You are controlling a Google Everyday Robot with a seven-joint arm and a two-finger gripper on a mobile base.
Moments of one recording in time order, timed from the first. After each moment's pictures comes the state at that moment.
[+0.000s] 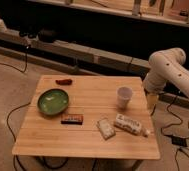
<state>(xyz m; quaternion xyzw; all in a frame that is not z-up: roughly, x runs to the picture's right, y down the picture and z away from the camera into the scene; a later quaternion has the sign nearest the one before) 0.298 0.049 0.745 -0.29 0.00 0.02 0.96</state>
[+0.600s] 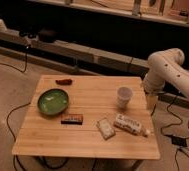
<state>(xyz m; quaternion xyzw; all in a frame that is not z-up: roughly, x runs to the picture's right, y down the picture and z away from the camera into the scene) 0.272 0.055 0.744 -0.29 0.00 -0.03 0.96</state>
